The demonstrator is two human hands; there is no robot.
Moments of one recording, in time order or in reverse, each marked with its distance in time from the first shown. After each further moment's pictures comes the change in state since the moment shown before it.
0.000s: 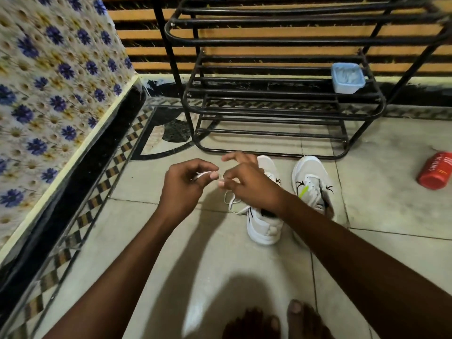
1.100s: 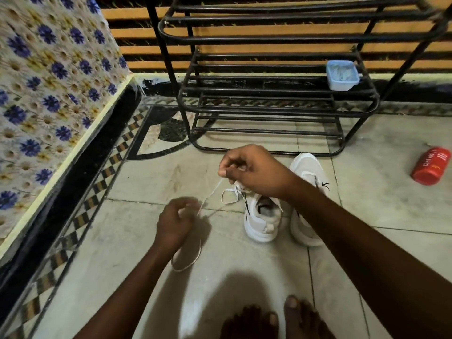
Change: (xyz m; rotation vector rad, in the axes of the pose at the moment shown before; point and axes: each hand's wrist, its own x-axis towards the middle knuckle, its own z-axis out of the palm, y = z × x) left_hand -0.054 -0.064 0.002 0.229 0.013 -0.413; right_hand -0.010 -0.021 -0.045 0.276 -0.028 -0.107
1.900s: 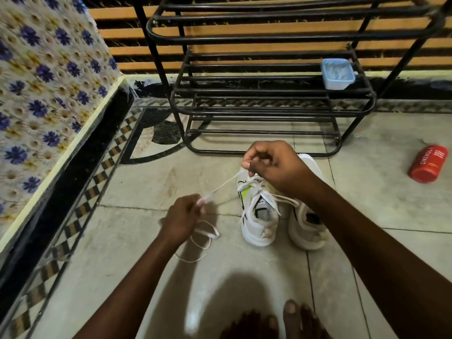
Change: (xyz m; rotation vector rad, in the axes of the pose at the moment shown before) left_hand 0.022 0.025 0.010 0.066 -0.195 0.122; right_hand -0.016 0.031 -0.027 0.161 0.224 0.044
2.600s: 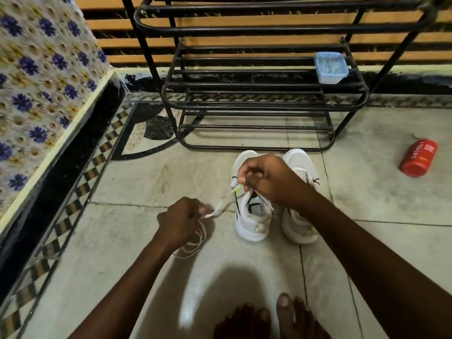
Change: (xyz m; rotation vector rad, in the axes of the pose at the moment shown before) left_hand -0.012 0.005 0.011 0.345 -0.013 -0.059; right_hand -0.021 0.014 0.008 -0.142 -0.087 0.117
